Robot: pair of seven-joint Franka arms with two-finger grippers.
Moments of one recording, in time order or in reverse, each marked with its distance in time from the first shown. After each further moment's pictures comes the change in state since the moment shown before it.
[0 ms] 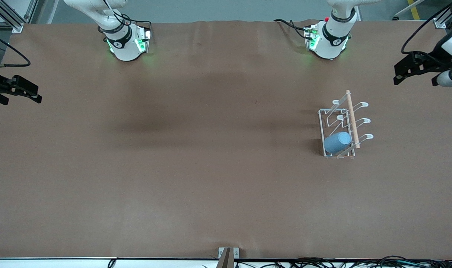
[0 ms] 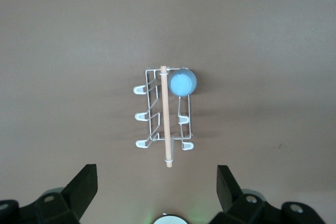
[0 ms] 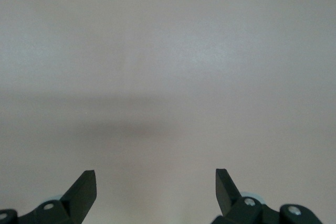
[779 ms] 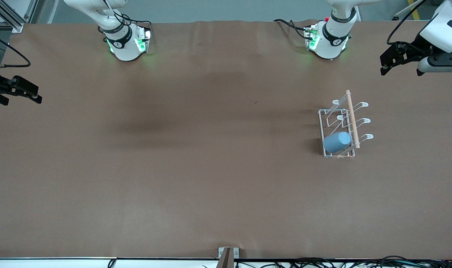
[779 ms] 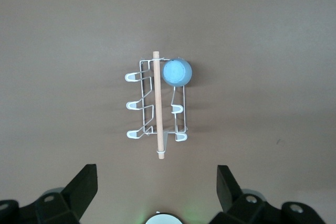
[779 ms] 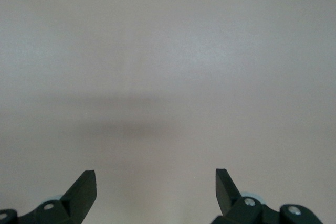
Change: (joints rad) left arm -0.039 -0.148 0.044 -0.210 -0.044 0.088 -0.005; right arm 0.000 0.002 0.000 0.000 0.000 0.003 0.000
